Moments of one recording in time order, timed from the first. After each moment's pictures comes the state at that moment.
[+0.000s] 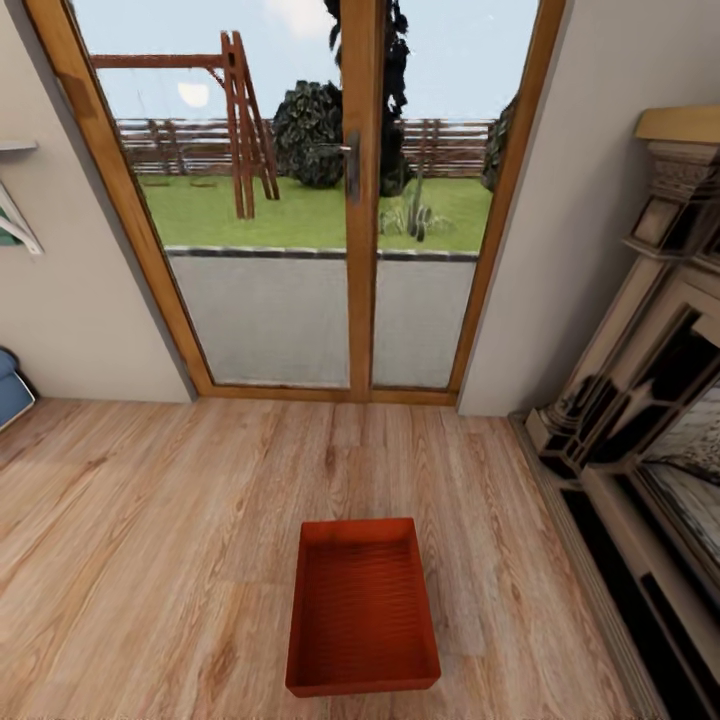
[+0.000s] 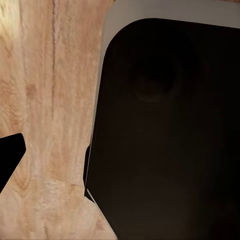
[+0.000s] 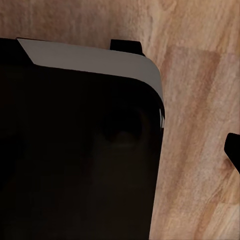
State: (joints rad) left arm -0.22 0.01 0.01 -0.01 0.18 0.10 0.09; right arm -0.22 0.03 0.58 0.02 -0.50 -0.11 -0.10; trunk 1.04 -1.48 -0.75
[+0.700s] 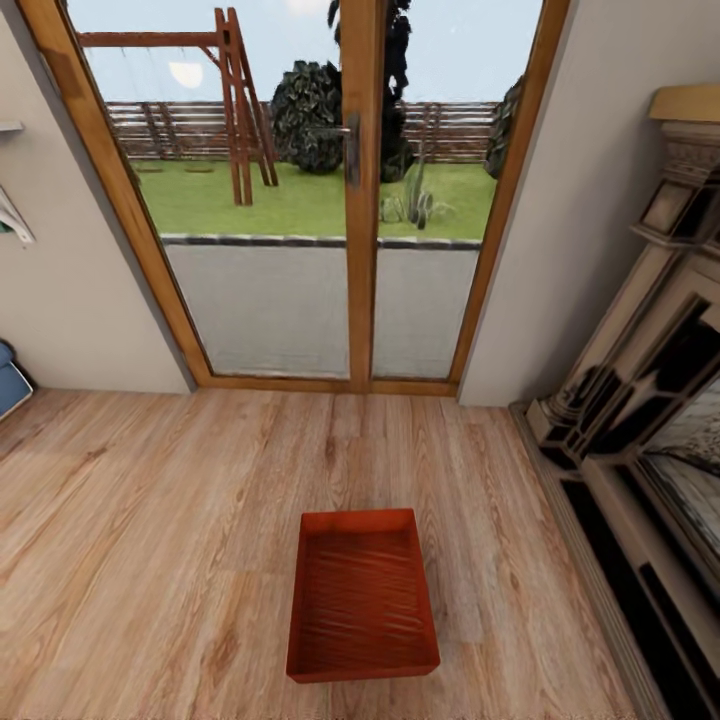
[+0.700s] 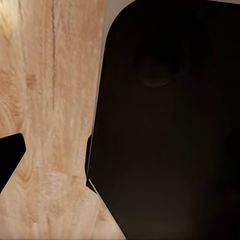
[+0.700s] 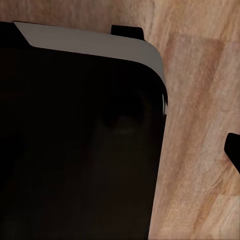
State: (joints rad) left arm -0.22 0.01 0.01 -0.01 0.18 0.10 0.09; right arm -0.22 0.03 0.58 0.02 -0.50 -0.11 -0.10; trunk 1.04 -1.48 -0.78
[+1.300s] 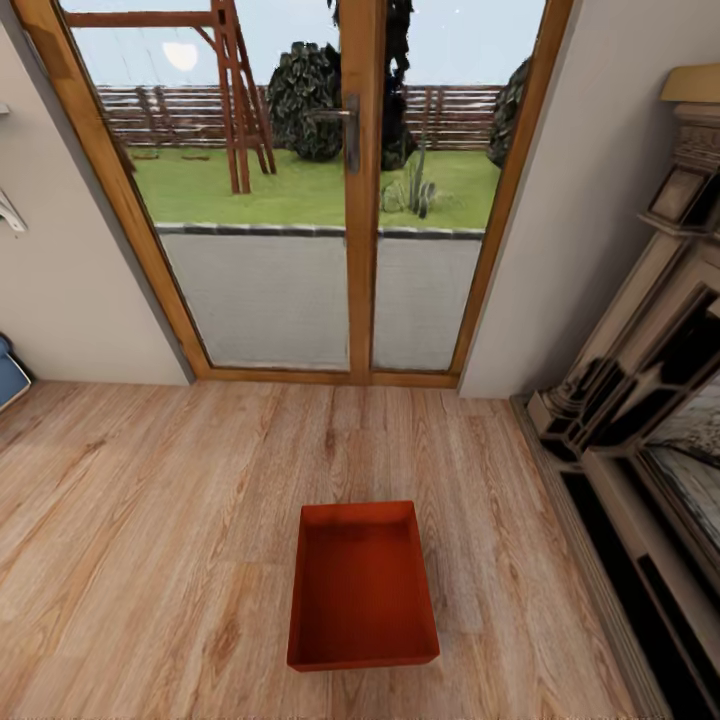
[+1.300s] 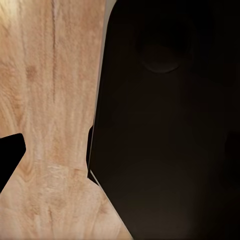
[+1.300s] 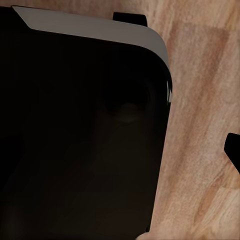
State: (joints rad) left arm -0.22 0.01 0.01 -0.01 0.18 0.10 0.09; right arm -0.22 0.04 0.58 0.02 -0.50 -0.11 -0.10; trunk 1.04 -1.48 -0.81
